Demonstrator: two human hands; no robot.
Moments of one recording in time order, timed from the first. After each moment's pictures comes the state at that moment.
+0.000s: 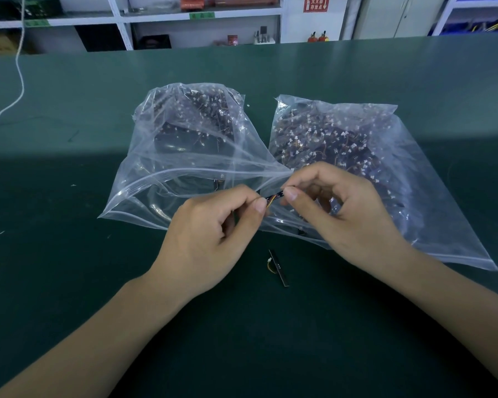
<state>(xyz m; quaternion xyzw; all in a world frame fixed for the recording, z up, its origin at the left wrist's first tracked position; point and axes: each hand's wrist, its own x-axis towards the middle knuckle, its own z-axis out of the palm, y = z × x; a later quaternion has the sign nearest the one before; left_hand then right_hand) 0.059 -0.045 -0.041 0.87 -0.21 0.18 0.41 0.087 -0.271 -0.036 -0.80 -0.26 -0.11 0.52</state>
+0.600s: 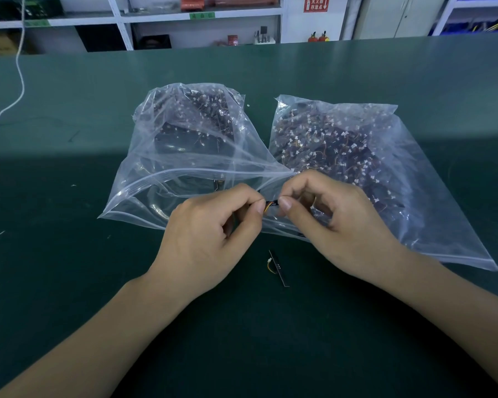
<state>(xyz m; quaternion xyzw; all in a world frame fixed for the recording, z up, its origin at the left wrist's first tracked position) 0.055 -0.048 -0.034 0.88 -0.23 0.23 0.36 0.084 -0.267 -0.036 -0.82 -0.31 -0.10 0.47</state>
